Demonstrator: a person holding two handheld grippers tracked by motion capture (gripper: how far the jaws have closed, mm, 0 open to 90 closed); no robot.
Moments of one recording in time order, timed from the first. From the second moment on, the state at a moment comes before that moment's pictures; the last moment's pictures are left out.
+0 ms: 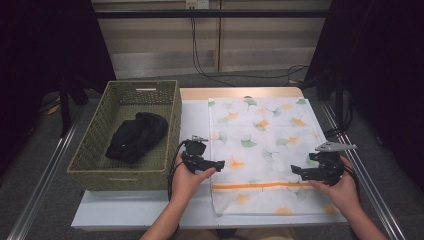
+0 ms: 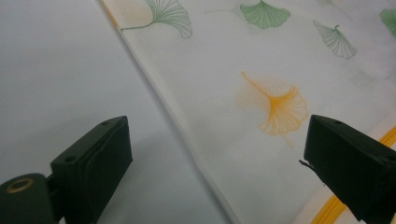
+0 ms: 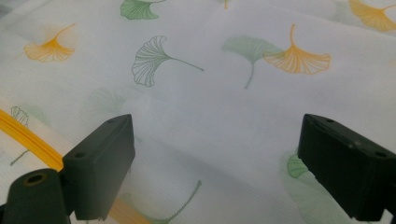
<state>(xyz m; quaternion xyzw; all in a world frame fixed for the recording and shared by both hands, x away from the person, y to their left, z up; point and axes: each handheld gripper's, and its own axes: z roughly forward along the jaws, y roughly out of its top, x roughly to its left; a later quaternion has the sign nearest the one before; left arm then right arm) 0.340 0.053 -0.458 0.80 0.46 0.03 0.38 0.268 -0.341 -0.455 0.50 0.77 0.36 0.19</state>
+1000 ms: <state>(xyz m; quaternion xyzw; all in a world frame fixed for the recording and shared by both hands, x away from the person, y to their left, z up) 0.385 0.040 -0.473 0.78 0.51 0.01 0.37 0.257 -0.351 -0.453 0.51 0.76 0.36 0.19</state>
